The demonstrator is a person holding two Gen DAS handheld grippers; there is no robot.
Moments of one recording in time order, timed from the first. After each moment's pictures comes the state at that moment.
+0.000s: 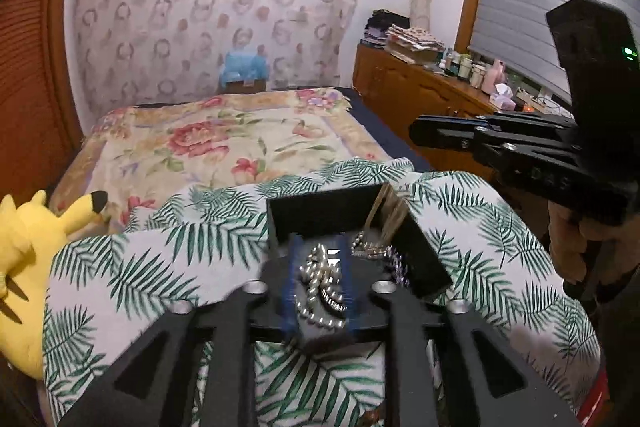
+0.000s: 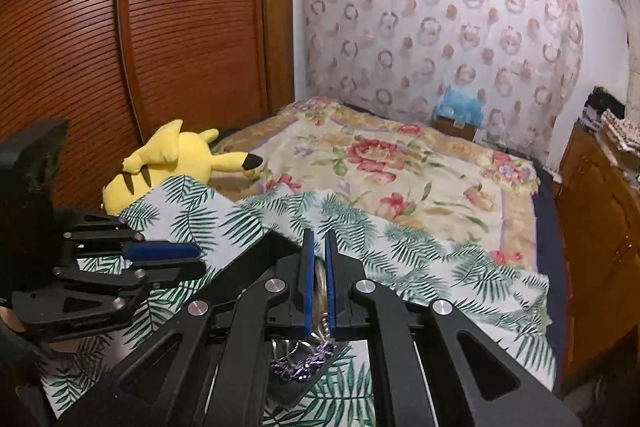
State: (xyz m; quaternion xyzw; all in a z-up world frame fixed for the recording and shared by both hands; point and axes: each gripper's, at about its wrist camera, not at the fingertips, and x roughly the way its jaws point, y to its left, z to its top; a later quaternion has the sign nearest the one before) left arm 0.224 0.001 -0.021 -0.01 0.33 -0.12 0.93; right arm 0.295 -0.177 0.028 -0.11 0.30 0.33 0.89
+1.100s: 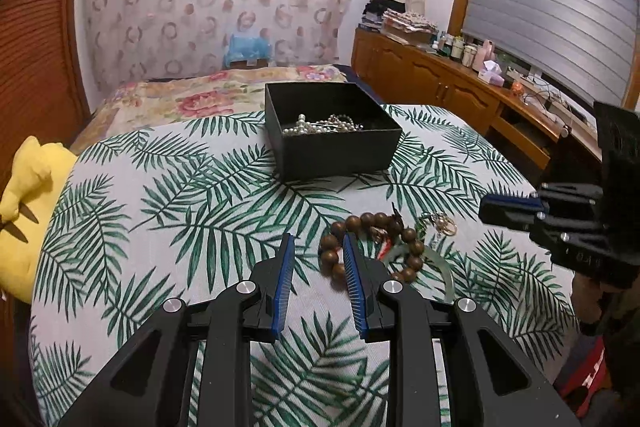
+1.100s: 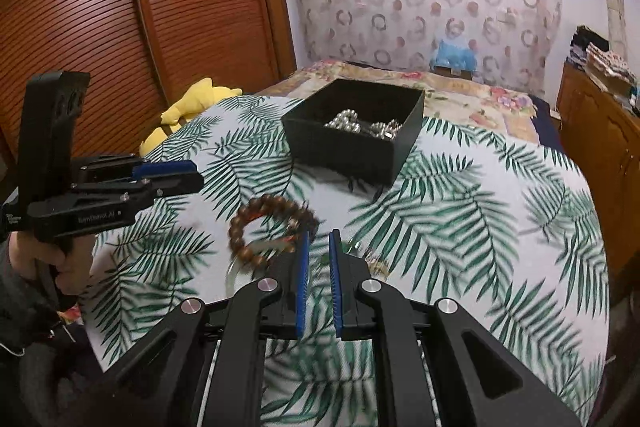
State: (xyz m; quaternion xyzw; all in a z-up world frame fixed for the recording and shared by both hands) left arm 0.084 -0.001 -0.063 -0.01 0.35 -0.12 0.93; right arm 0.102 -0.236 -0.052 -0.05 0.35 0.33 0.88
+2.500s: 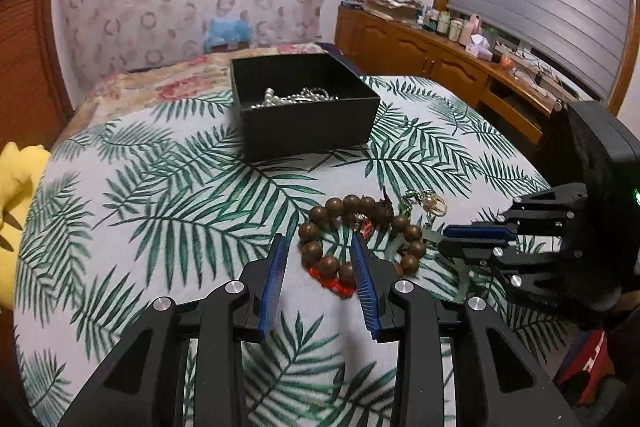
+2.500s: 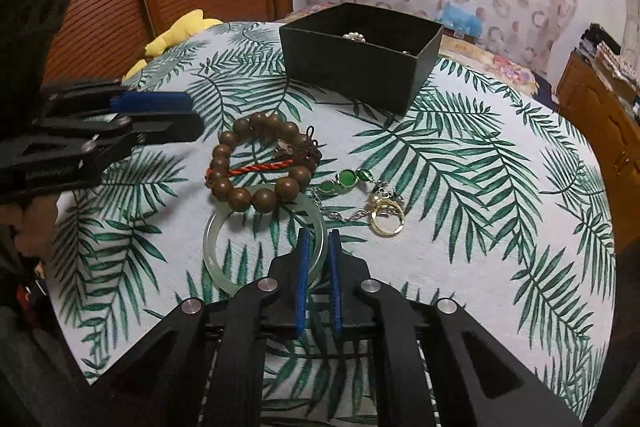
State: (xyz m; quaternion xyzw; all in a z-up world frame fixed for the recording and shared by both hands) left arm 0.107 -0.024 -0.082 0.01 0.39 -0.15 0.91; right arm 0.111 -0.213 -0.095 -0.14 0.42 0.30 0.85
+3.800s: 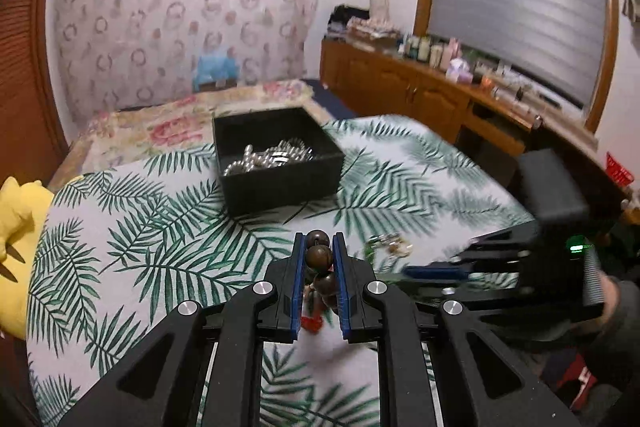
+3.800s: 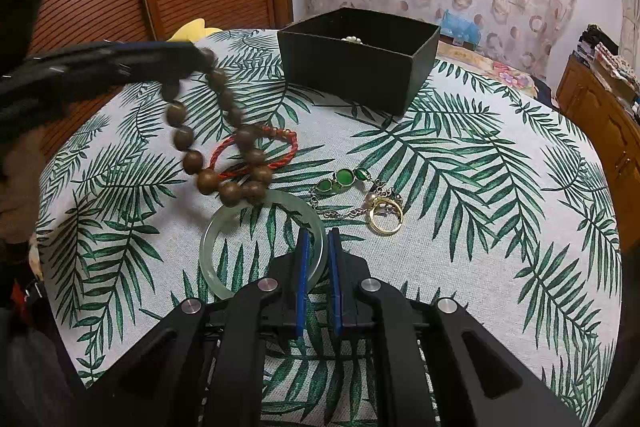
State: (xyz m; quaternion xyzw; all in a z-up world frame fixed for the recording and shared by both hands) left arm 0.082 -0.034 -0.039 0.01 0.32 -0.17 0.93; right arm 0.108 -0.216 -0.098 -0.12 0.40 0.31 0.85
